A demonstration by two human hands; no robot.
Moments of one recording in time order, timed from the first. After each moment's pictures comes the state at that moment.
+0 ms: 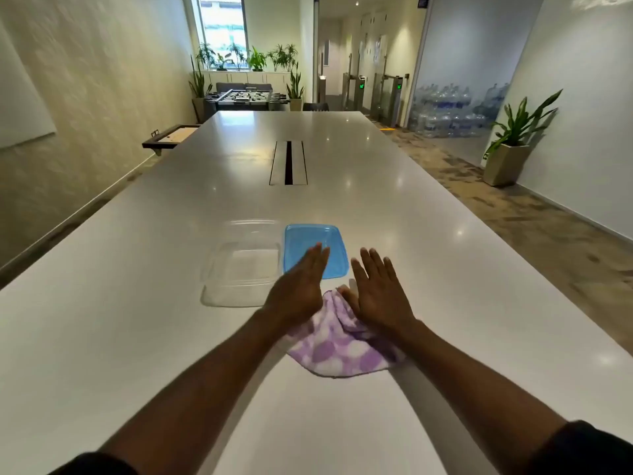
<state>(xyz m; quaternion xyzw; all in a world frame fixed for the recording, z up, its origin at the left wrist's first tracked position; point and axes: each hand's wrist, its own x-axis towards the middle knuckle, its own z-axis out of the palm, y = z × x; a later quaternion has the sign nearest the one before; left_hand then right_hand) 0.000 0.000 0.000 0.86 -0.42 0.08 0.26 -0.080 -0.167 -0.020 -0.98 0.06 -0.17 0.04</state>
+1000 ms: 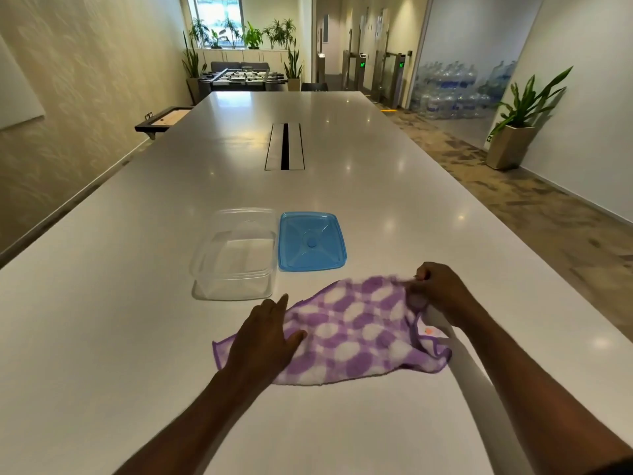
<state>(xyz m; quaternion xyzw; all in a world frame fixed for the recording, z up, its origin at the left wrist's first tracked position) -0.033 0.051 -0.062 0.95 -0.24 -0.02 0.21 -0.109 -0.264 -0.016 -0.84 0.29 -0.13 0.45</state>
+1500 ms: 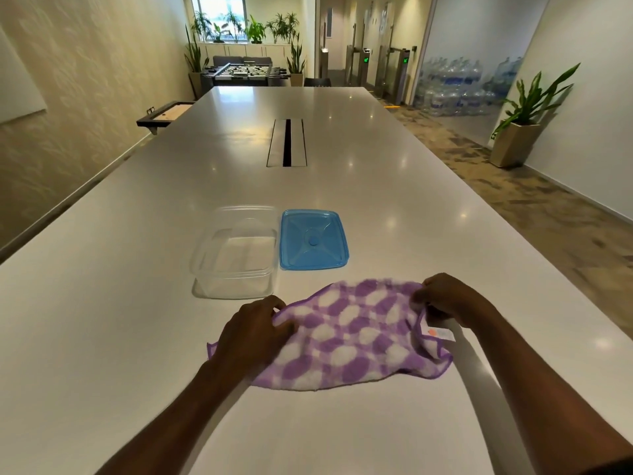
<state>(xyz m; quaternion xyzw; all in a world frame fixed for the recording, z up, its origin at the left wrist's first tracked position) -0.026 0.065 -0.032 0.94 -0.21 -0.02 0.28 -0.112 -0.271 -0.007 -0.80 0.34 0.06 0.50</state>
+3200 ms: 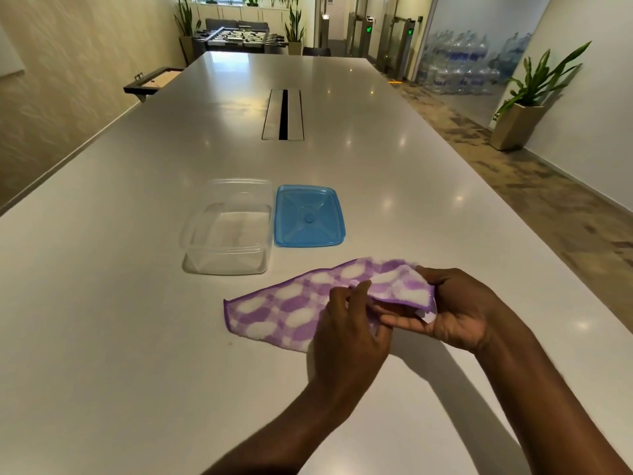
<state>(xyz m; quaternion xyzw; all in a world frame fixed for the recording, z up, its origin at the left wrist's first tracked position) -0.137 -0.042 -0.039 0.88 -0.25 0.13 0.38 -0.166 -0.199 0.042 -0.36 0.34 0.13 0.86</state>
